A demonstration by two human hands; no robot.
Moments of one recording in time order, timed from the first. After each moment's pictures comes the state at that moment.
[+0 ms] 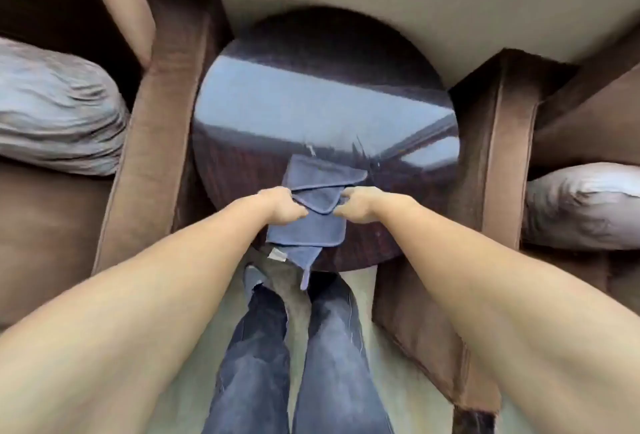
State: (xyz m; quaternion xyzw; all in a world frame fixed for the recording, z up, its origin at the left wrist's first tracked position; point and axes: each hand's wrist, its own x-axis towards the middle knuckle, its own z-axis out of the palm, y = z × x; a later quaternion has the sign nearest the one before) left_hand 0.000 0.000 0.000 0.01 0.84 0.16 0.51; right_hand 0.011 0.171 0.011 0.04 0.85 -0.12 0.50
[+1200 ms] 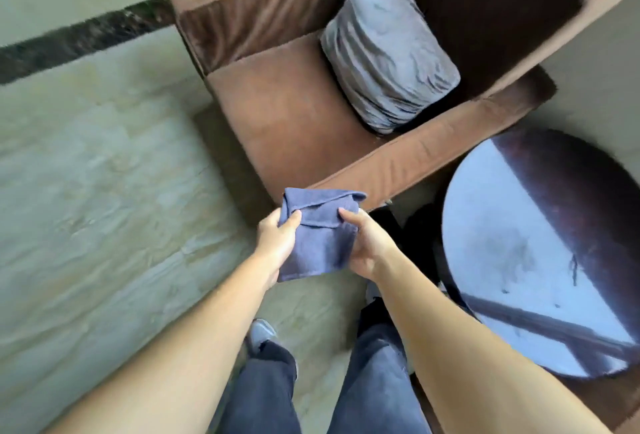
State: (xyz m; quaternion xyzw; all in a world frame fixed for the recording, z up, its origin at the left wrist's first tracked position) left_hand 0.363 -0.276 0.048 -0.57 0.48 0.67 -0.05; right_hand 0.245 -0.170 0.046 0.14 0.54 -0.60 0.58
